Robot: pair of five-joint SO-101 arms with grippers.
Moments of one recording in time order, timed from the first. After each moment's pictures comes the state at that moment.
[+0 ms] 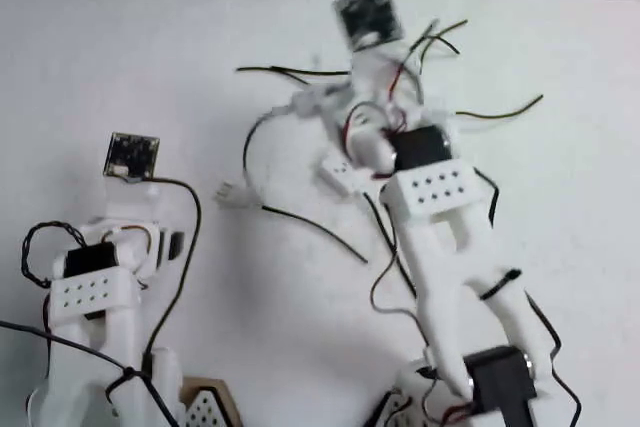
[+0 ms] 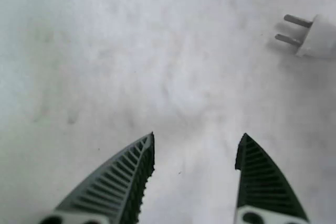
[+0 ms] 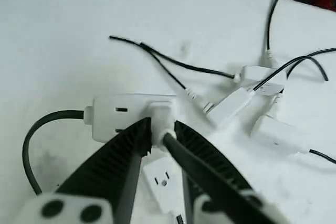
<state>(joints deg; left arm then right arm) -19.9 -45.2 70.0 48.2 -19.4 -18.4 -14.6 14.6 47.4 2.5</state>
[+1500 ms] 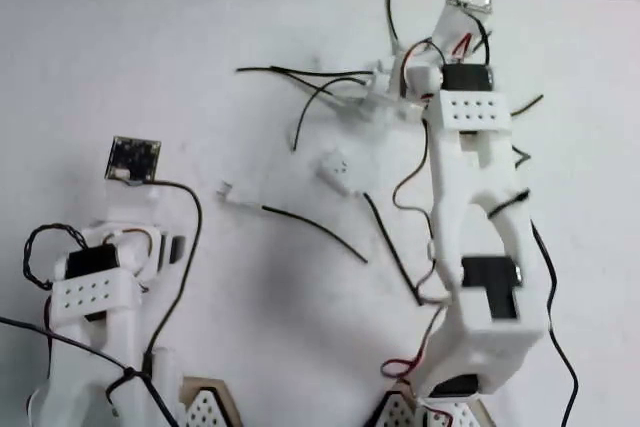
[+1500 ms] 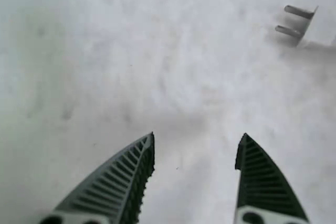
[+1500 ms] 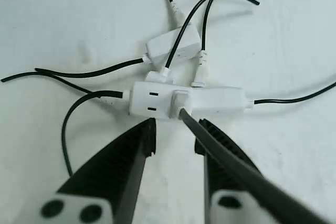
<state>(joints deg) -19.9 -45.2 71.0 48.2 -19.4 -4.1 8.7 -10.1 60.0 -11.1</state>
